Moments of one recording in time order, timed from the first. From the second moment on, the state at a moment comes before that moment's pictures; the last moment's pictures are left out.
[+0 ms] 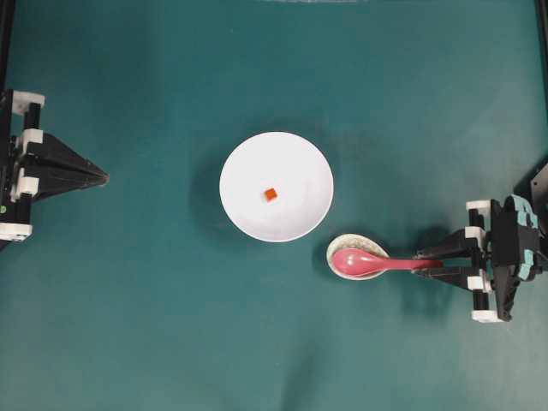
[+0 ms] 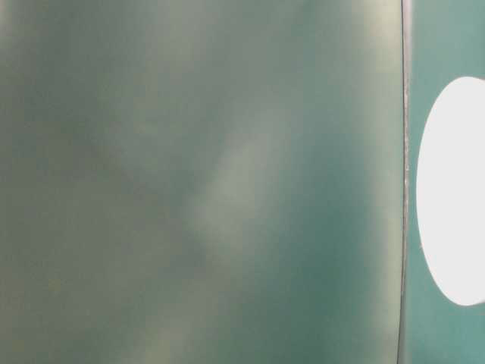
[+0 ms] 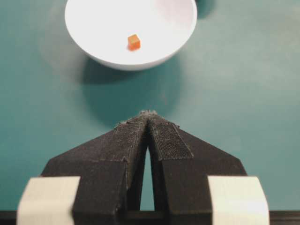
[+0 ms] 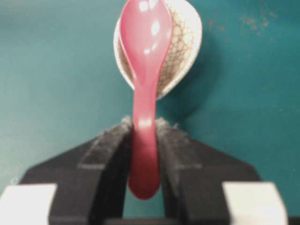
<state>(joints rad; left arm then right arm) 0.01 -0.96 1.16 0.01 0.15 -0.02 0.73 -0.06 1.35 0.87 -0.94 -0.09</state>
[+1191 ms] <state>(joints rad) 0.01 -0.96 1.16 0.01 0.15 -0.02 0.44 -0.46 1.25 0.87 -0.57 -0.31</state>
